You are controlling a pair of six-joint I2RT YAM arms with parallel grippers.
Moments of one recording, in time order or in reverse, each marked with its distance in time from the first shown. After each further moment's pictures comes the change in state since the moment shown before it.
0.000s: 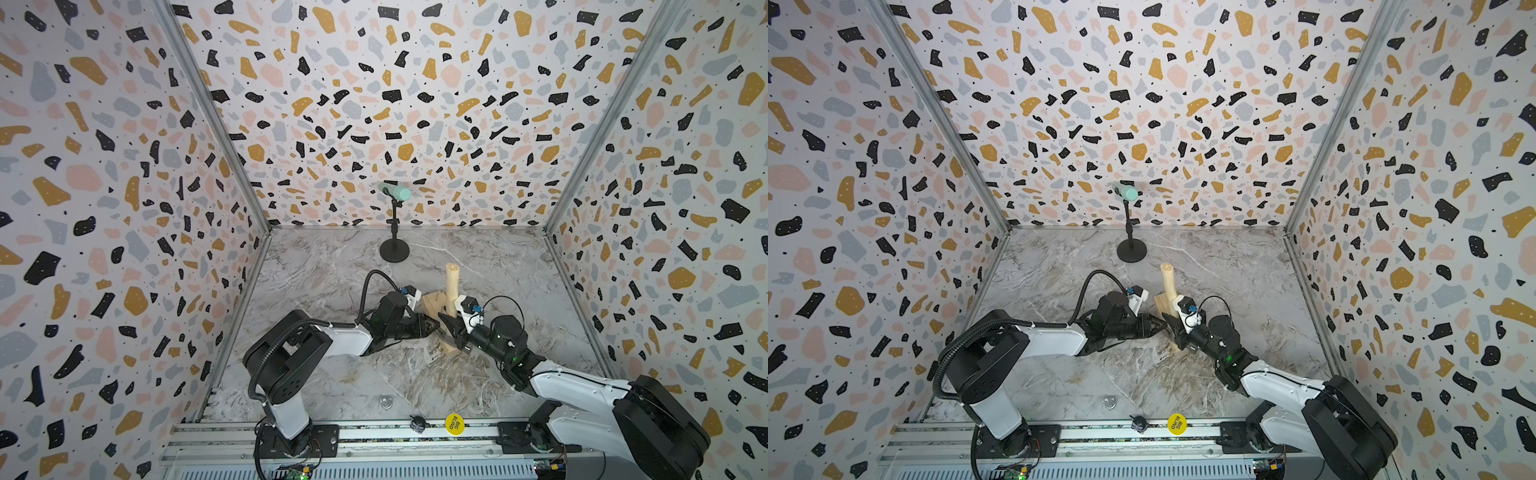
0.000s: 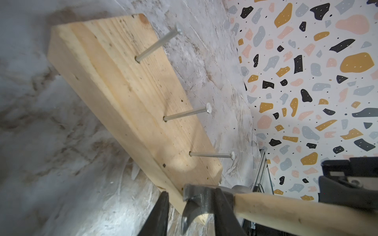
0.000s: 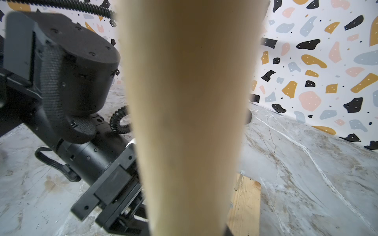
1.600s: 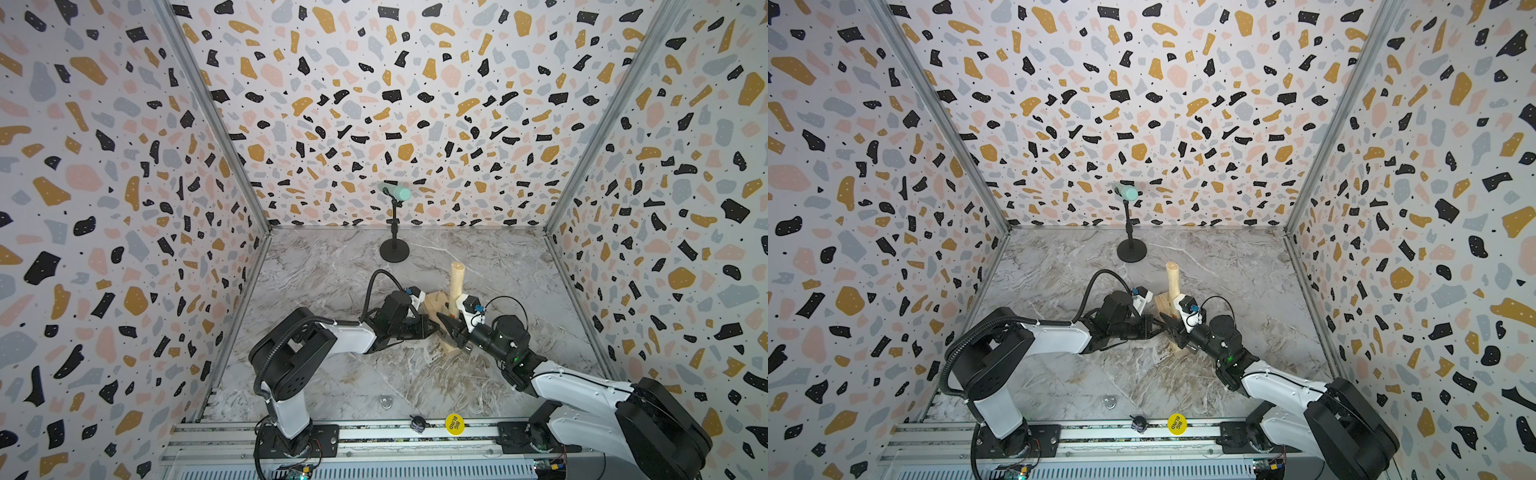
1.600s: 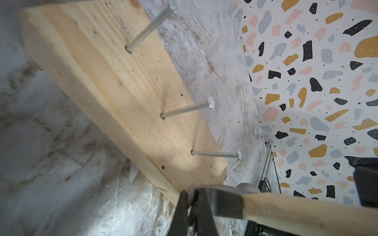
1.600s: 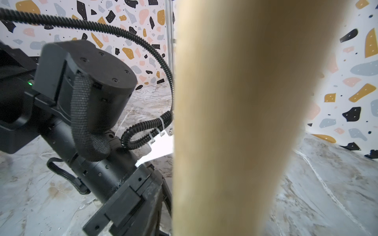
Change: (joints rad) left arm -0.010 0.035 0.040 -0.037 0.015 0.028; right arm -0.002 -0.018 0.000 0.027 -0.014 -0.002
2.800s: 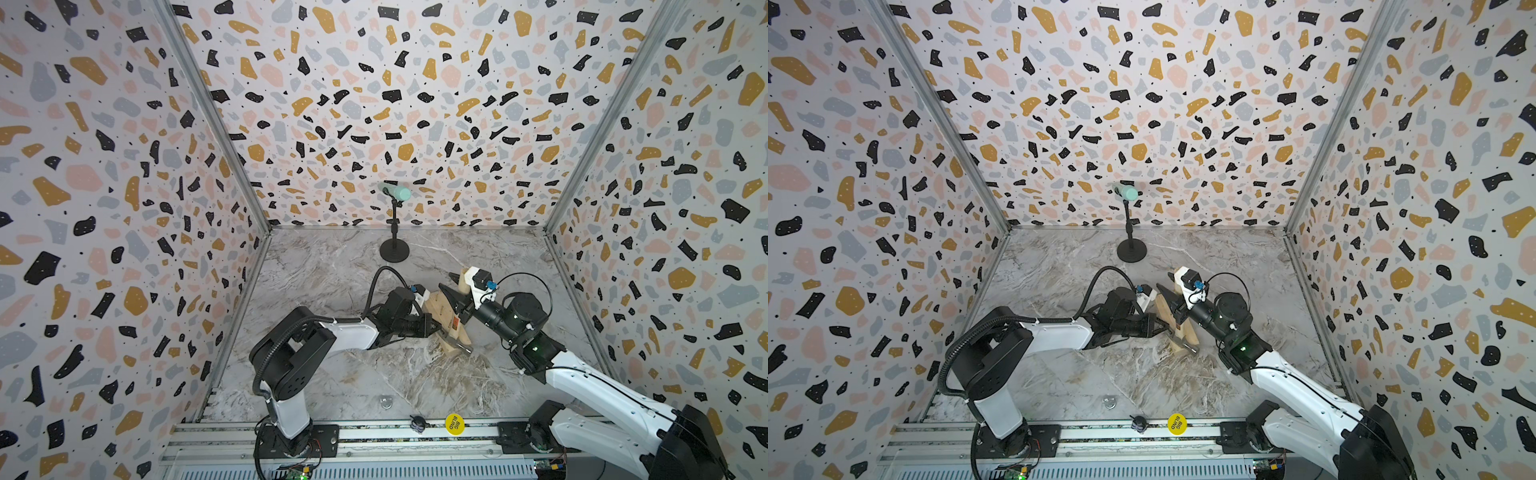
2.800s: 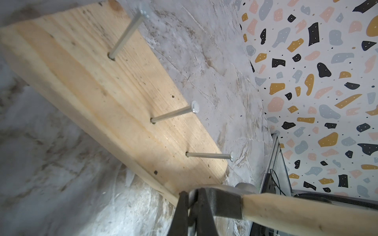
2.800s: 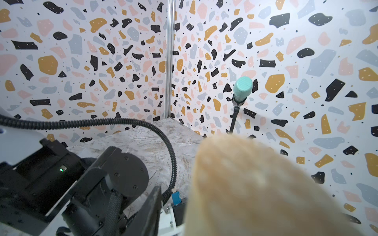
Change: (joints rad) left arm -0.002 0.002 0.063 -0.102 -0.005 0.092; right arm 0.001 -0.136 0.313 -0.298 0.008 -0.051
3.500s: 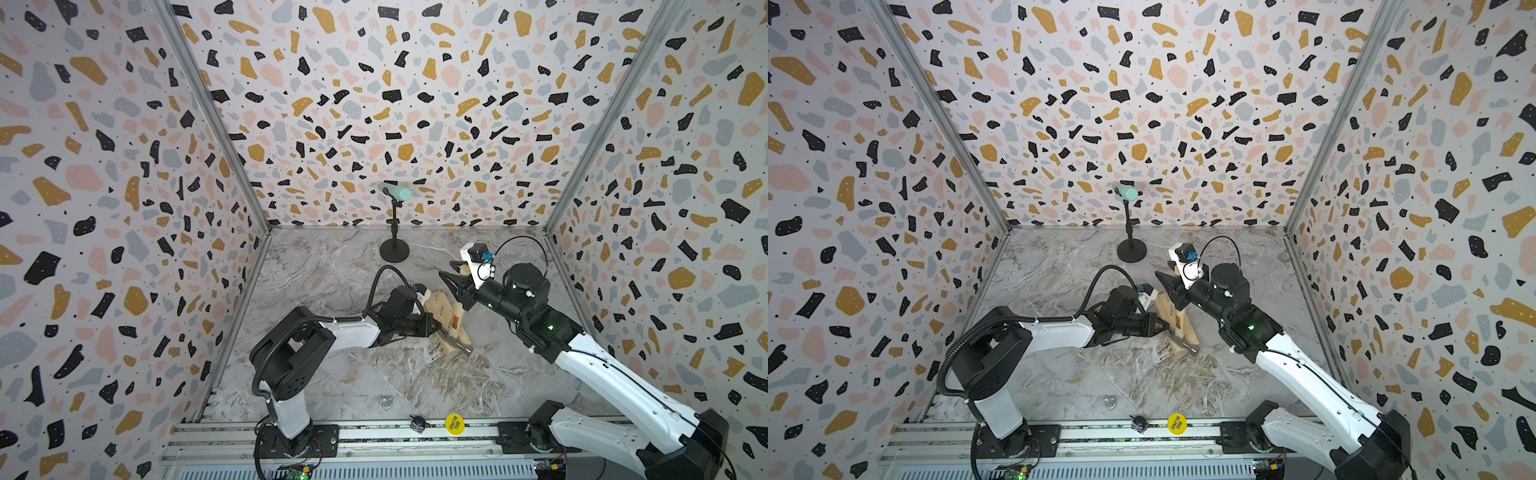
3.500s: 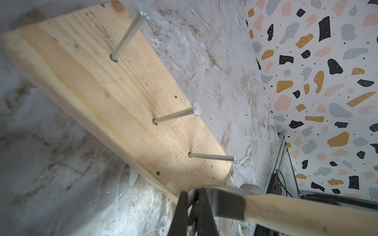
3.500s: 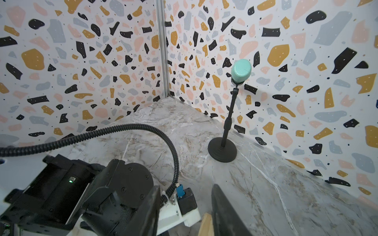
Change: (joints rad) left arm 0.000 0.000 0.032 -0.067 -0.023 0.023; right arm 0.003 0.050 0.349 -0.531 0.029 0.053
